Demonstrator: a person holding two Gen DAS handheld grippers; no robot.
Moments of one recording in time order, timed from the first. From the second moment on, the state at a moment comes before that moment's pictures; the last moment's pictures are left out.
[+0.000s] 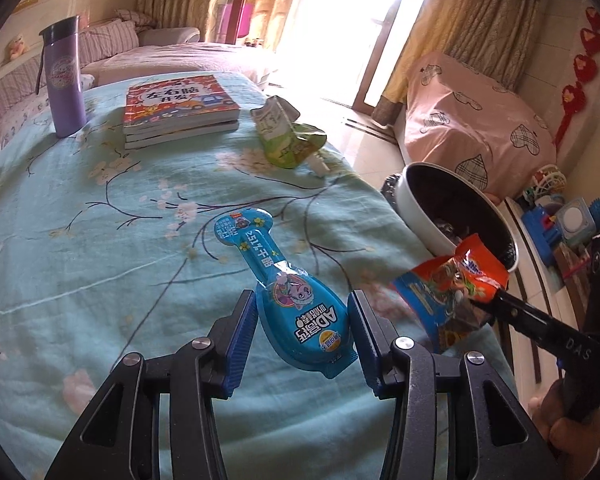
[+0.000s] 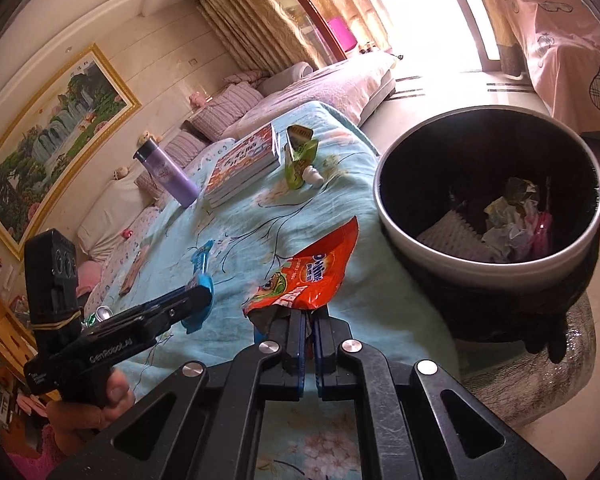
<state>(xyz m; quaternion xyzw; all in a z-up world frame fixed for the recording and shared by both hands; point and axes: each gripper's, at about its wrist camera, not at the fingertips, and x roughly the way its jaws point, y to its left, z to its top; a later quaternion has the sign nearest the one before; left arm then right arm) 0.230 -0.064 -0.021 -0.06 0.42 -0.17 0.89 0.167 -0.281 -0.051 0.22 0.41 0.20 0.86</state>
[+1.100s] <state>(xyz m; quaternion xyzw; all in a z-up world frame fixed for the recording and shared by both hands) 0.217 -0.116 -0.017 -0.02 0.44 -0.21 0.87 0.157 -0.331 -0.042 0.25 0.37 0.16 0.88</state>
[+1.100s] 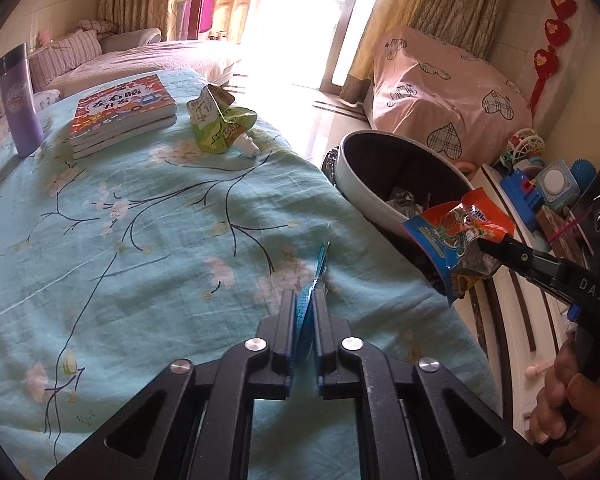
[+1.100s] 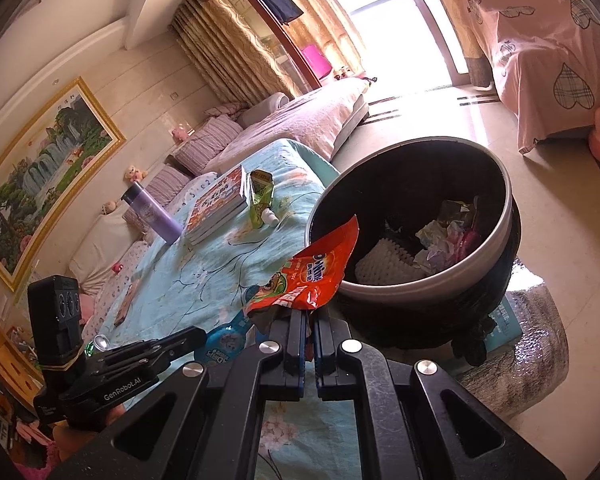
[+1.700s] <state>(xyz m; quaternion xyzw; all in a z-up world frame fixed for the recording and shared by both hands) 0.216 -0.145 -0.037 0.02 0.46 -0.23 0.86 0.153 -0.342 -0.046 0.26 0.38 0.15 0.88</state>
